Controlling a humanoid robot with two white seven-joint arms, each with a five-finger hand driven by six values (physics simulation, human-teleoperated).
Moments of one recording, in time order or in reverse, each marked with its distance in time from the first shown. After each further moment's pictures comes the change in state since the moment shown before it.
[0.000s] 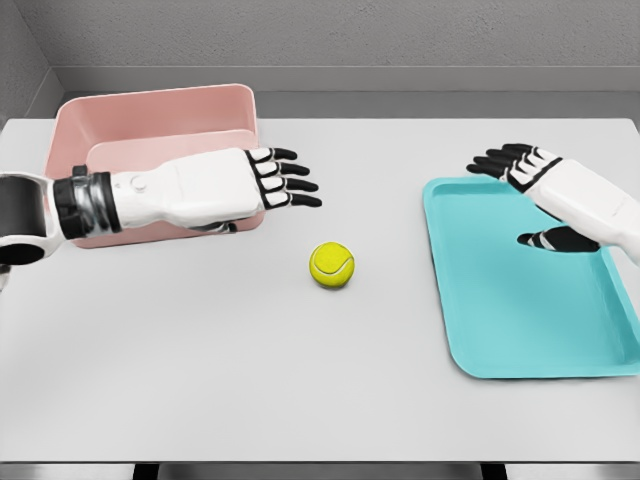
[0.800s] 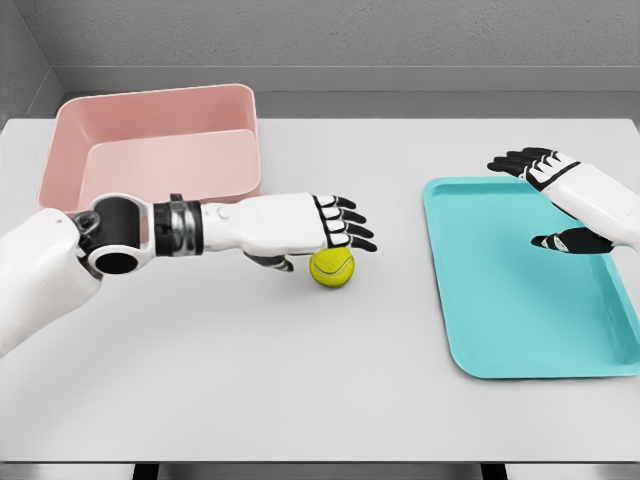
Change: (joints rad) left arm -0.063 -0.180 -0.188 0.187 0.013 0.000 0.000; right arm 0.005 0.008 -0.029 0.079 -0.001 0.000 0.002
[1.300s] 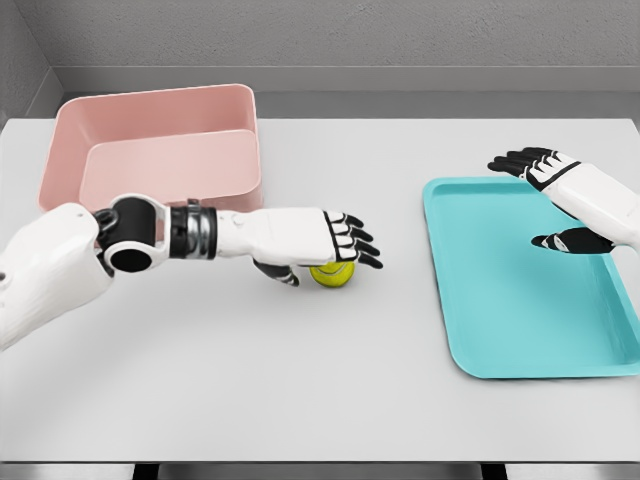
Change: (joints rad) left arm -0.080 -0.009 -0.149 0.057 0.078 0.000 0.000; right arm 0.000 -0.001 0.000 0.000 -0.001 0.000 0.000
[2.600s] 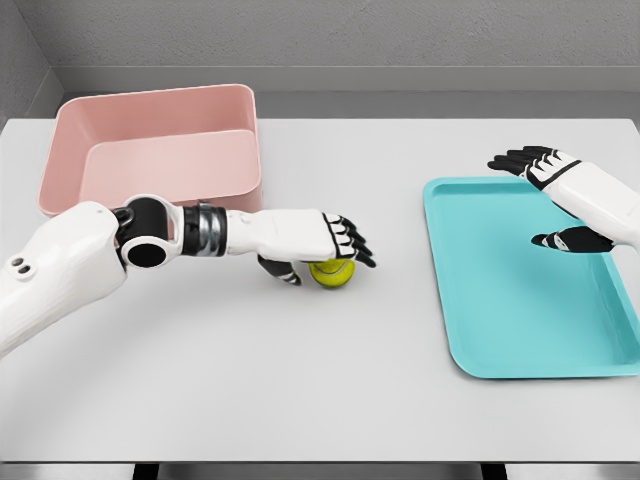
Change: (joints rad) left arm -0.025 -0.058 -0.046 0.143 0.016 0.000 -0.001; right arm -0.002 0.001 -0.001 -0.002 0.000 0.000 -0.001
